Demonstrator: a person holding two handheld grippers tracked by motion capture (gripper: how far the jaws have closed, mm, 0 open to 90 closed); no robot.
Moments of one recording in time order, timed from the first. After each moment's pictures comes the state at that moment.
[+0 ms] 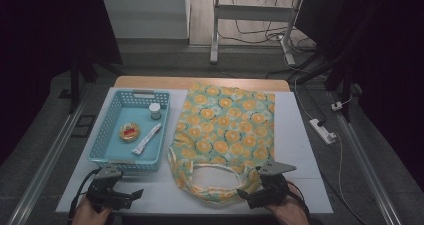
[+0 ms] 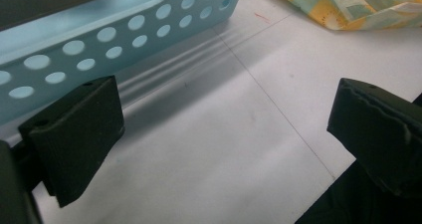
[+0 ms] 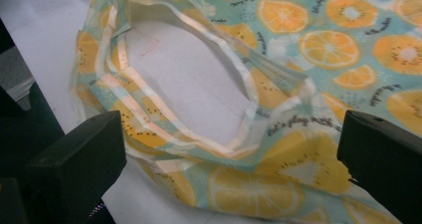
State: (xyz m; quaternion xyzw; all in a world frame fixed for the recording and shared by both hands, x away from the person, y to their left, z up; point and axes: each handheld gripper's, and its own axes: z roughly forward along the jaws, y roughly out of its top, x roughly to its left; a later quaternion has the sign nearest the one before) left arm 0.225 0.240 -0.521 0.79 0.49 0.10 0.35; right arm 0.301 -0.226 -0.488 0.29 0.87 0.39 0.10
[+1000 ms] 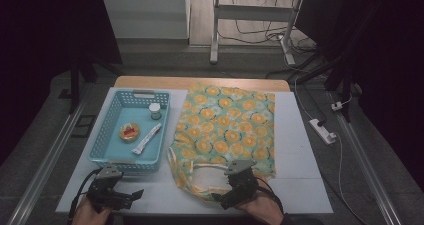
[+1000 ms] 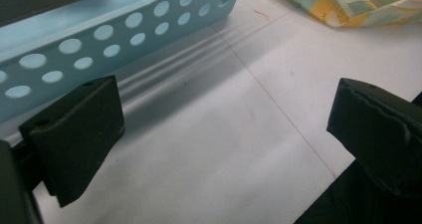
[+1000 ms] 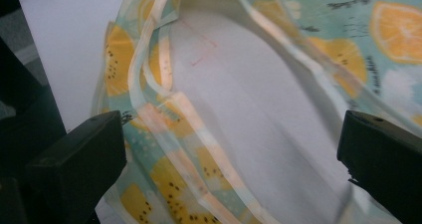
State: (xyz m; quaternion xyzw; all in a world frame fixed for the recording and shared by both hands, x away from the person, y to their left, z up) left arm 0.226 0.239 -0.521 0.80 0.49 0.09 0.34; right arm 0.309 -0.152 -0.510 0.23 0.91 0.35 0.06
